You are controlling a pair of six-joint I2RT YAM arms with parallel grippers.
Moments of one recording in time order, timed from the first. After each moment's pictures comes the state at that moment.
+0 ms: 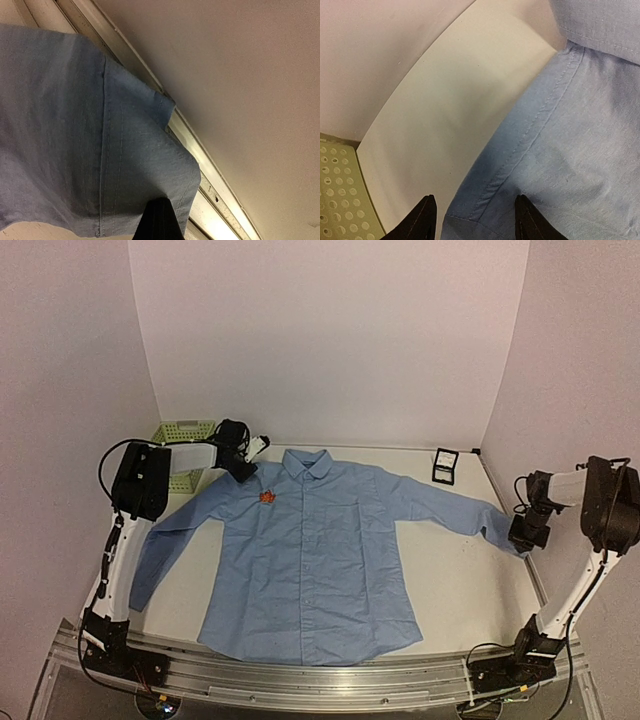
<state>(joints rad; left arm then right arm) -0.33 2.53 2.03 -0.25 -0.11 0.58 -0.31 1.81 1.05 -0.61 0.18 0.30</state>
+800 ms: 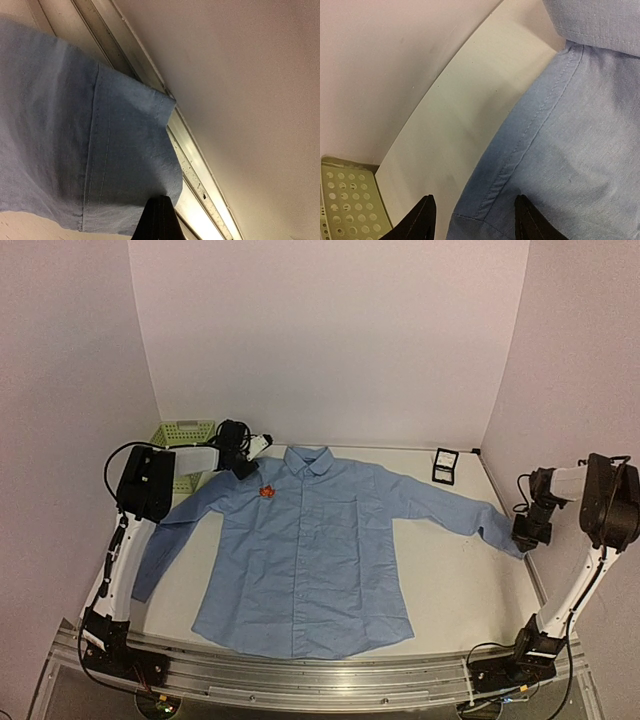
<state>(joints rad) -0.33 2.59 2.08 -0.14 -0.12 0.69 -0.34 1.84 1.13 -0.71 0.16 0.18</state>
